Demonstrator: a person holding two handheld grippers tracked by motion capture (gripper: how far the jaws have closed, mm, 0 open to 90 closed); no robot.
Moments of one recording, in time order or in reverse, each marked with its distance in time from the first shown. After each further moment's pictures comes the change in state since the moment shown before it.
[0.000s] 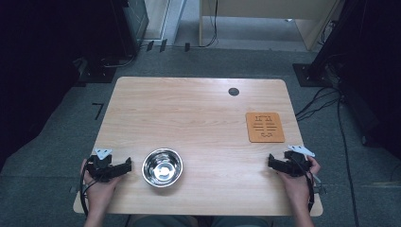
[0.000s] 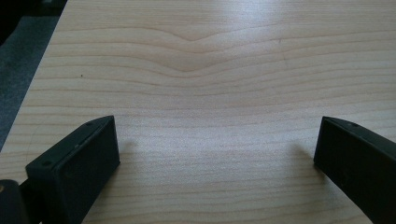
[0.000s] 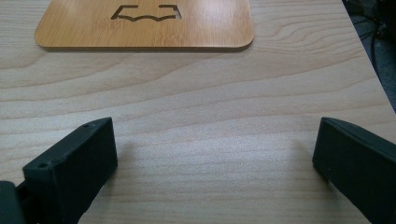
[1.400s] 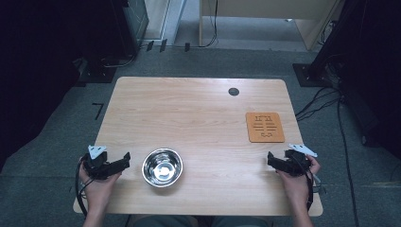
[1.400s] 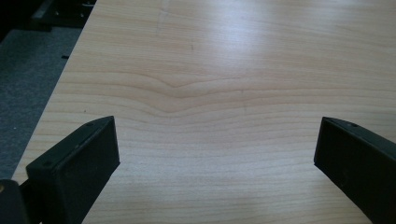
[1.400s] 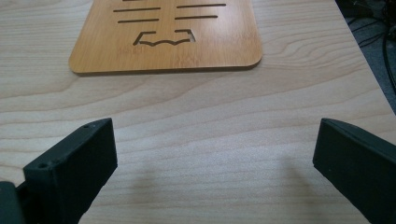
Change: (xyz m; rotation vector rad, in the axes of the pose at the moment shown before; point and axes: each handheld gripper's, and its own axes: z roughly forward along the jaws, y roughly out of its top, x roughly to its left) left arm -0.004 0.018 -0.029 -0.106 -0.076 -0.081; right arm 0.005 0.006 -0.010 -0.038 0.038 0.048
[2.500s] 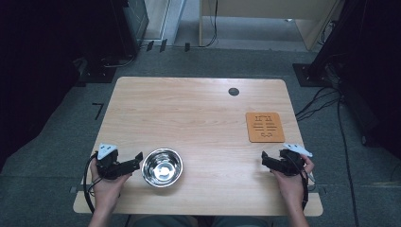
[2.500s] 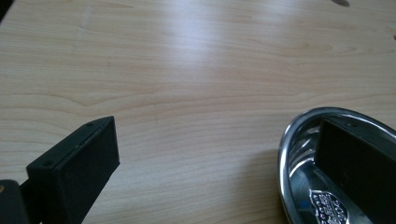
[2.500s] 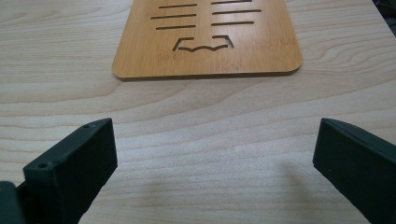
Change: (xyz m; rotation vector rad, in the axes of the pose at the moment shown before) left arm -0.038 0.006 -0.009 -0.001 -0.186 0.030; right arm 0.018 0.001 -0.002 -0.007 0.054 0.009
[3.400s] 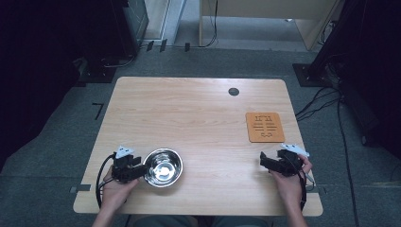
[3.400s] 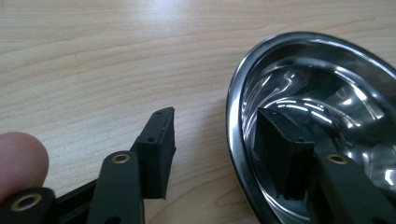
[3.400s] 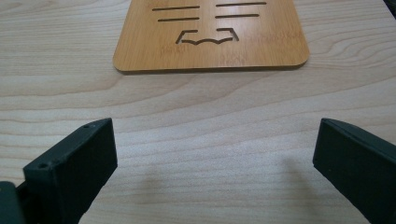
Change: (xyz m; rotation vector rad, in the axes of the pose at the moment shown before) left arm -0.018 -0.012 0.021 0.201 -0.091 0.084; right arm 0.005 -0.002 0.002 0.017 -0.013 -0.012
